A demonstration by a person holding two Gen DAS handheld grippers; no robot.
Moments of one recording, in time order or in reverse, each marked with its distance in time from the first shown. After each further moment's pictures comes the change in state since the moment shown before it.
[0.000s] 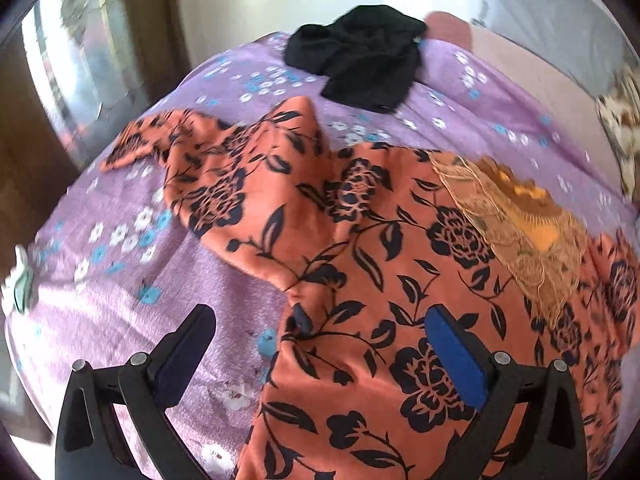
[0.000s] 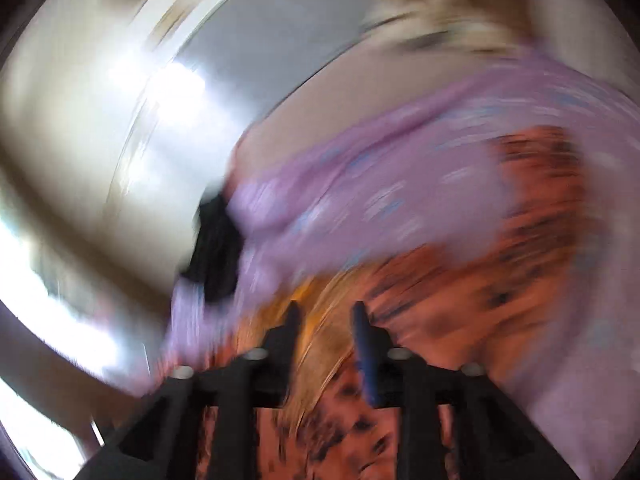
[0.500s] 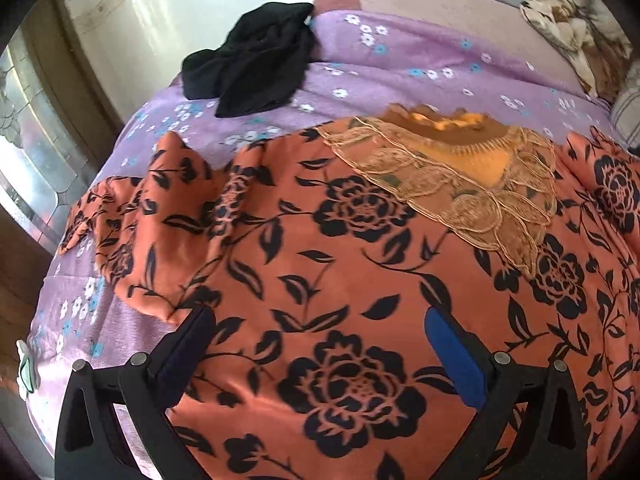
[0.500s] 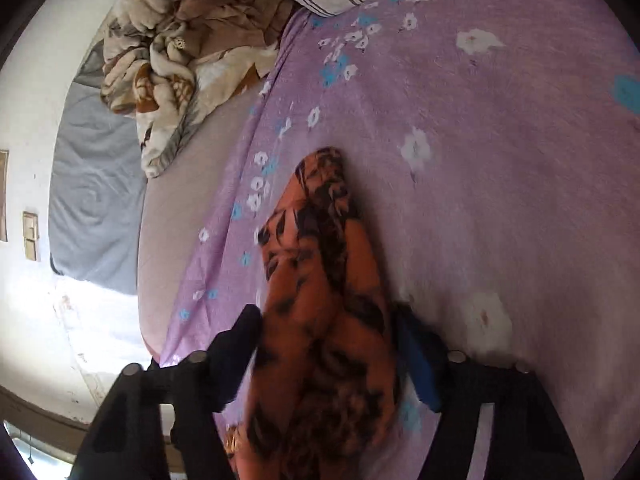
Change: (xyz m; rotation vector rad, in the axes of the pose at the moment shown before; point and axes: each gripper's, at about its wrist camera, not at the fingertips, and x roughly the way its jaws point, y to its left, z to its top) left arm 0.023 -0.088 -0.007 0.307 -0.015 -0.017; right arm 0.074 -0.173 0.084 0.445 -0.002 -0.084
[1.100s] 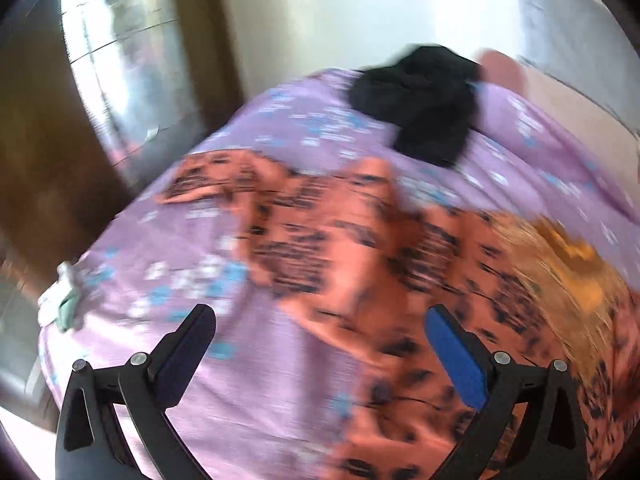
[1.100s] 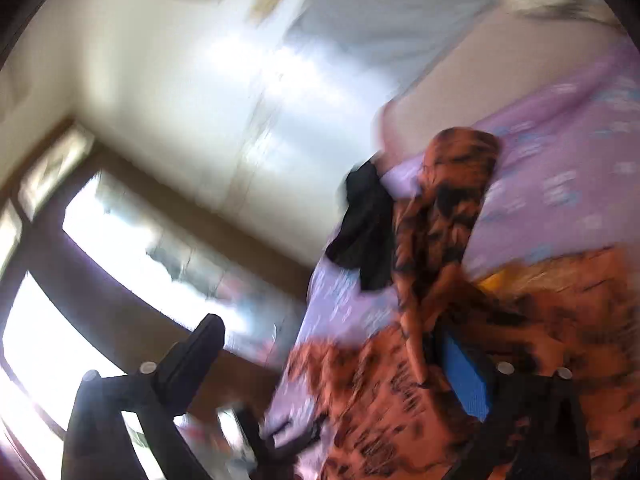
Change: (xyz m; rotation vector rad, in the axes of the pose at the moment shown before) left arm -0.034 0.143 -0.002 -0.435 -0.078 0.225; right arm -0.049 0.245 -0.275 -0.725 0.491 0.517
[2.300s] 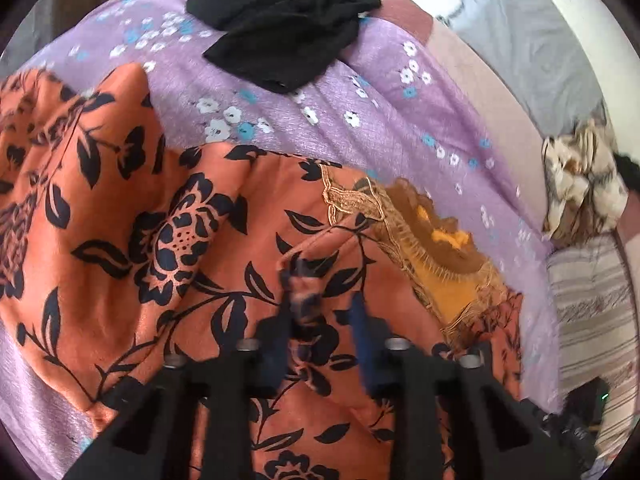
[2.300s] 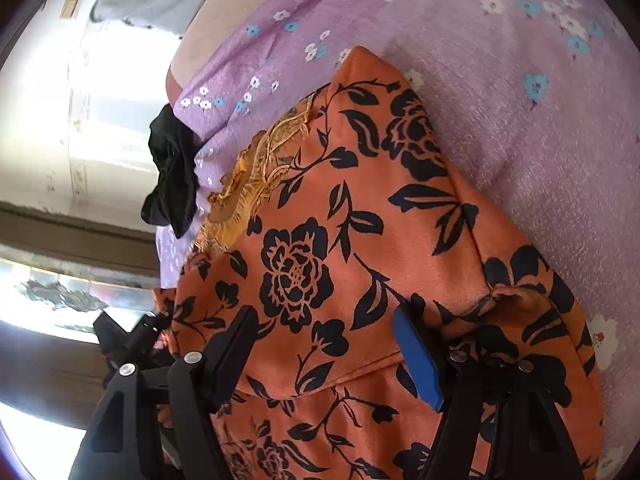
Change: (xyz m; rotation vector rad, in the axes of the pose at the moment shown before) left arm 0.070 -0.113 0.007 0.000 0.298 -0.605; right arm -0.035 -0.186 -0.067 0.425 0.138 -0.439
